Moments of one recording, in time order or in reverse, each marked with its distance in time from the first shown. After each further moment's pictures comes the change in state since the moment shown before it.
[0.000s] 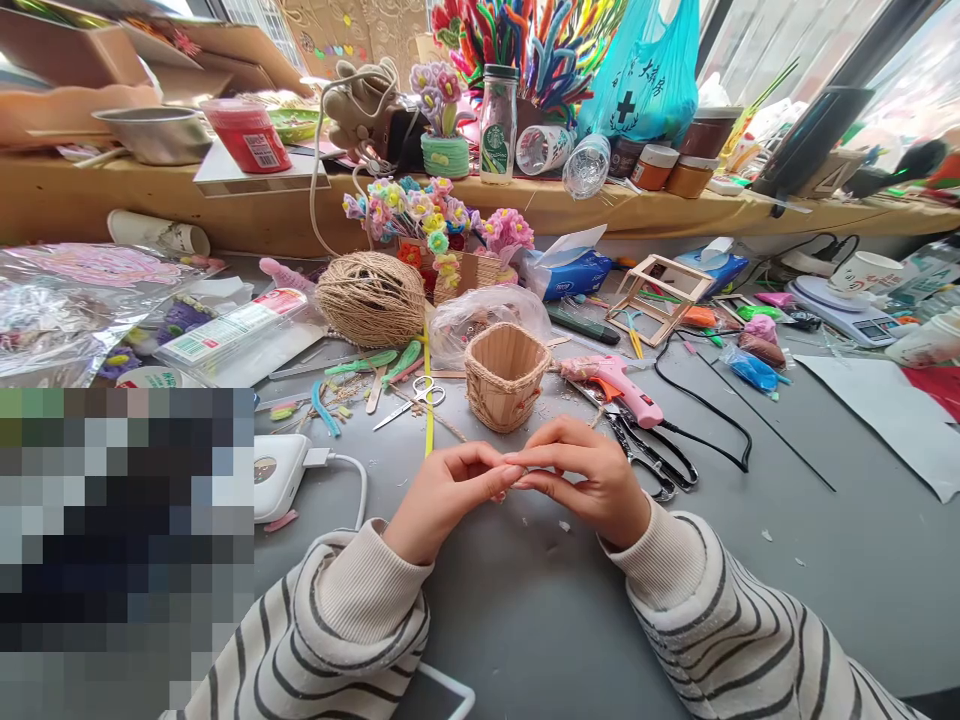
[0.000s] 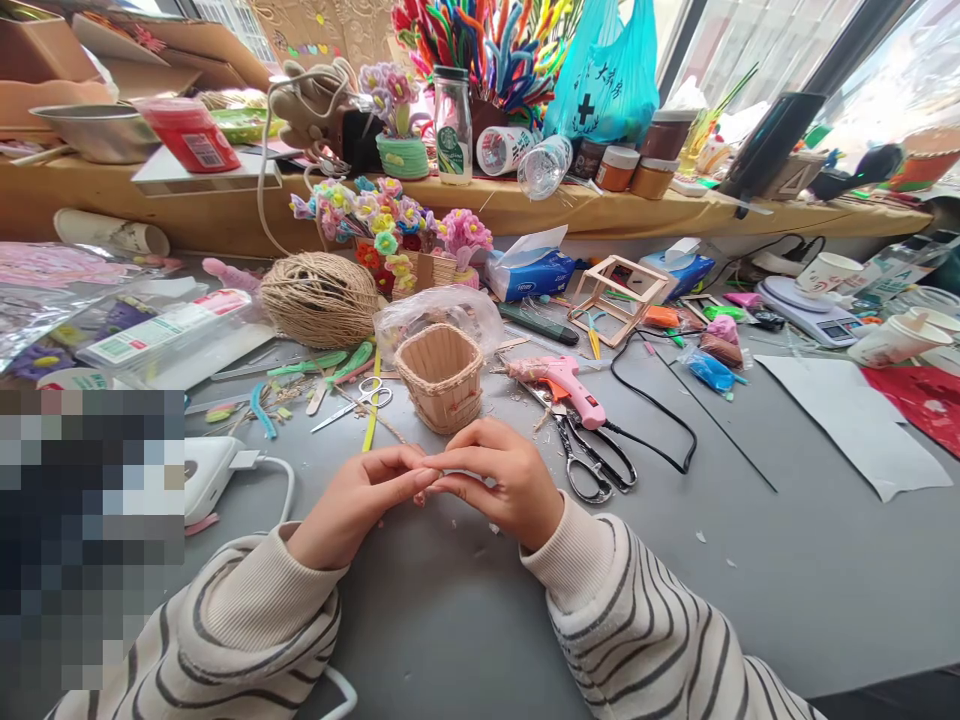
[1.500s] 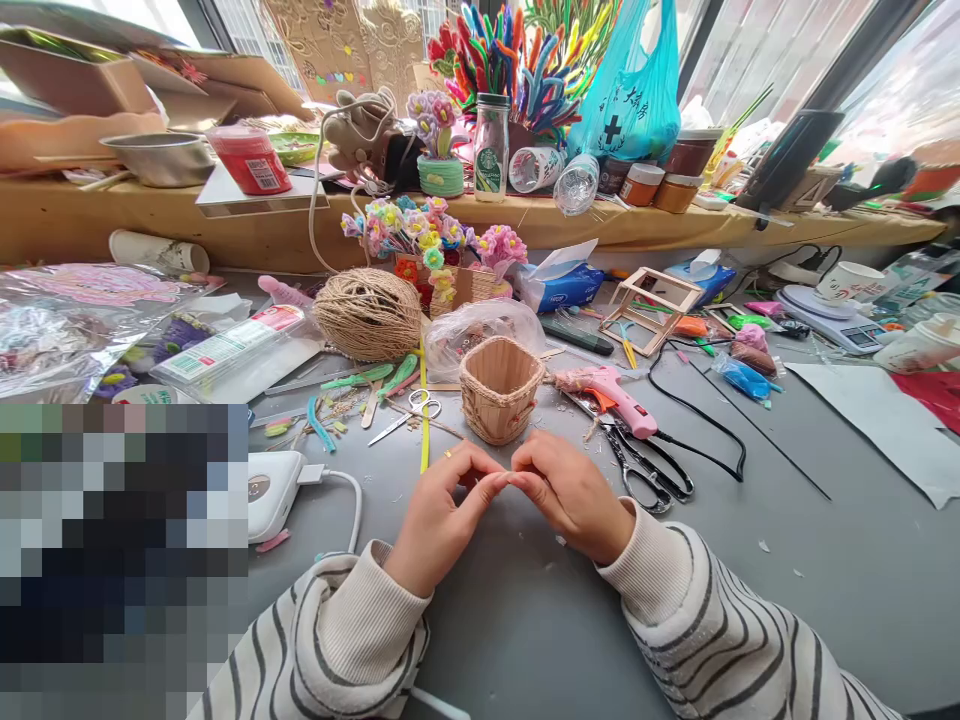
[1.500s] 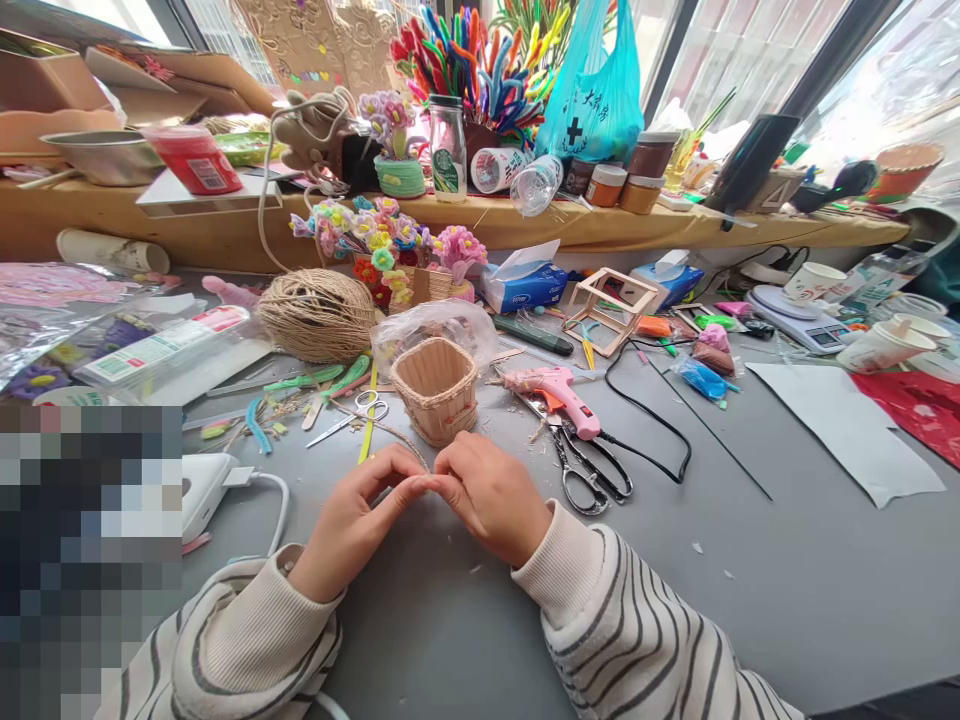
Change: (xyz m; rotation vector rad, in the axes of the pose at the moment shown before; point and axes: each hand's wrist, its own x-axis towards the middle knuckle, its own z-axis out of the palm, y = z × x) left_hand -0.001 -0.008 0.000 0.460 0.144 0.344; right_hand 0.000 0.001 0.009 -0.217 -0.101 0.121
